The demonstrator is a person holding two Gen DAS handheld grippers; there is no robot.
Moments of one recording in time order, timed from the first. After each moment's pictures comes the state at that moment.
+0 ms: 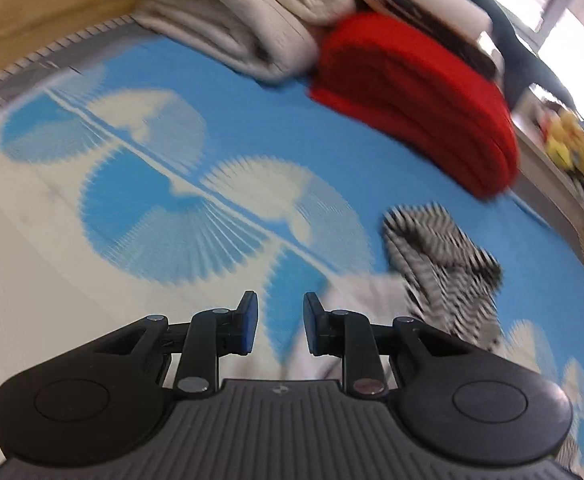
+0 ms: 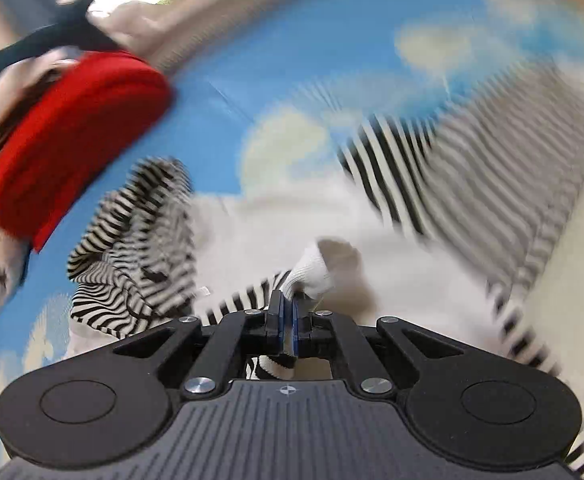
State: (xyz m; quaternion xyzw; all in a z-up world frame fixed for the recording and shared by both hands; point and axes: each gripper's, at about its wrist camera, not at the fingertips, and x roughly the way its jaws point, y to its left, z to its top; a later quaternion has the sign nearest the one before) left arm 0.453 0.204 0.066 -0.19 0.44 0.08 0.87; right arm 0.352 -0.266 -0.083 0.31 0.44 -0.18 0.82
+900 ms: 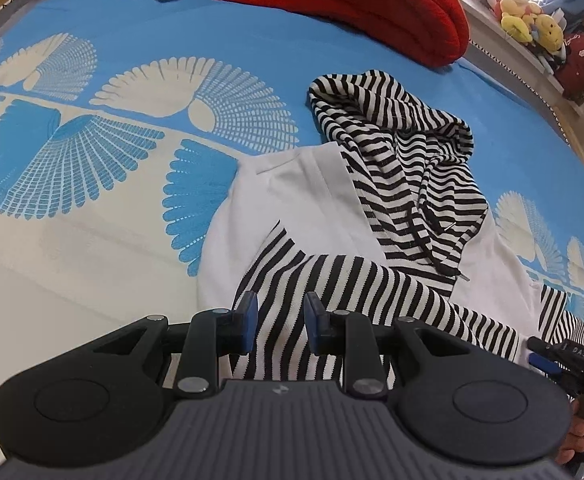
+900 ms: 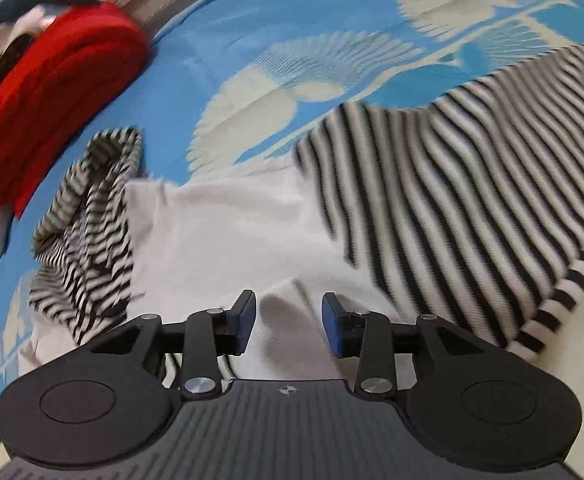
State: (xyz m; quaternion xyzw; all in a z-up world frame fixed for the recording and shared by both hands) left arm 0.467 0.118 -0.006 -0.11 0.53 -0.01 0.84; right arm 0.387 -0.336 -0.130 0.29 0.52 -0.11 0.80
